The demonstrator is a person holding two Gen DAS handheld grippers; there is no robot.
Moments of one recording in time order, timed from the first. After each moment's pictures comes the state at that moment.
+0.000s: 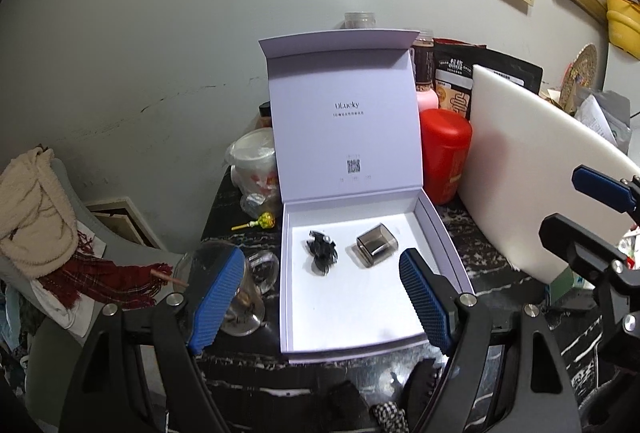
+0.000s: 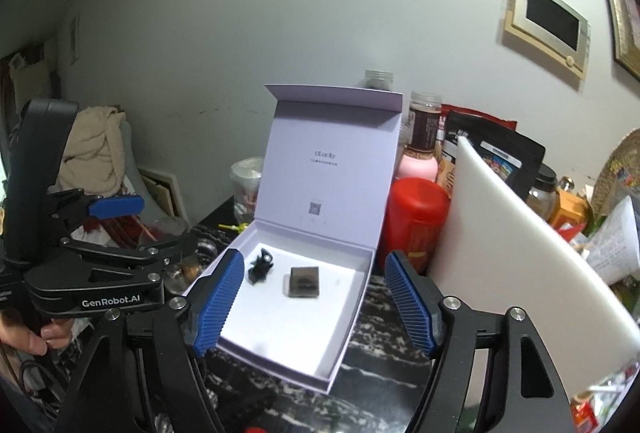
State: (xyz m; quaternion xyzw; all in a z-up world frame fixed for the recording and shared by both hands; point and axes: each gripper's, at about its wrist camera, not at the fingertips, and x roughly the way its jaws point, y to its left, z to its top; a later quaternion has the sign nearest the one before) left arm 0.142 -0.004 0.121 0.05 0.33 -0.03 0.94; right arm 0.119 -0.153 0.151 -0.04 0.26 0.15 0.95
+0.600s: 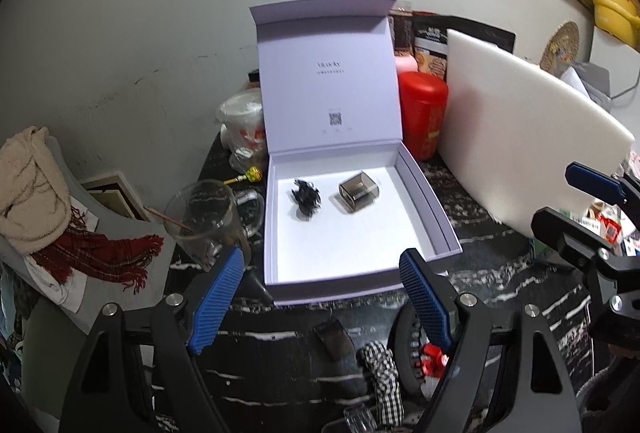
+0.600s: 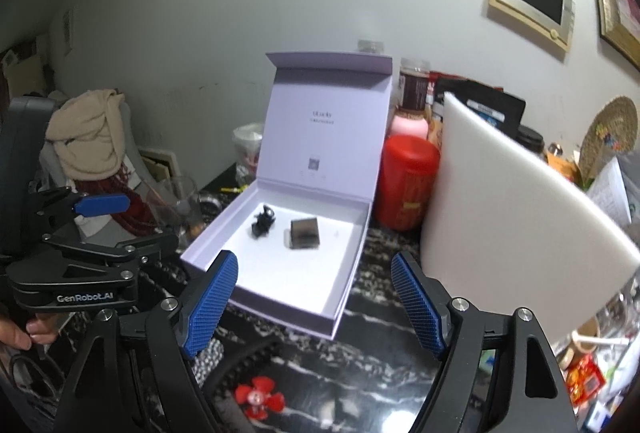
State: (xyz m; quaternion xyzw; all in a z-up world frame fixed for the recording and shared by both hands) left arm 0.094 -0.005 0.096 0.05 0.36 -0.06 0.93; right arm 0.074 -0.159 0.125 -0.03 0.30 0.13 0.94
